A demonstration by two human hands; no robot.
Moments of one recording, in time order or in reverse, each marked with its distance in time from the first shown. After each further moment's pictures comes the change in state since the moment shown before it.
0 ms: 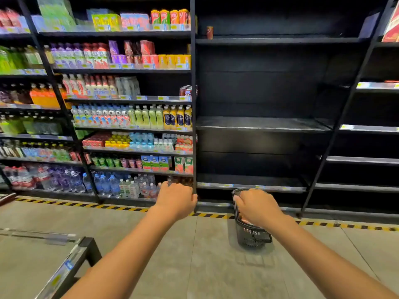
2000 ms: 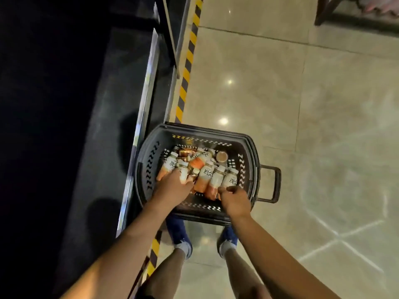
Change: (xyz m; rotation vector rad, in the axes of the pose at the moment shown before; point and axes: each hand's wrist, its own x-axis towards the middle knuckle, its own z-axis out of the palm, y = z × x) left_hand 1.015 0.362 0.603 0.087 -0.994 0.852; right_hand 0.667 0.385 0.632 1.380 0.096 2.387
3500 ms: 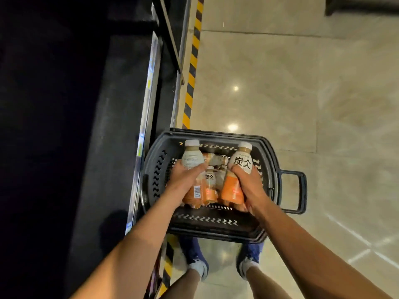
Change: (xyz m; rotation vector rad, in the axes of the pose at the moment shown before) left_hand 0.077 0.008 0.018 -0.862 0.058 -0.028; right_hand 0.102 -0.010 0.018 0.656 -0.248 -0.270
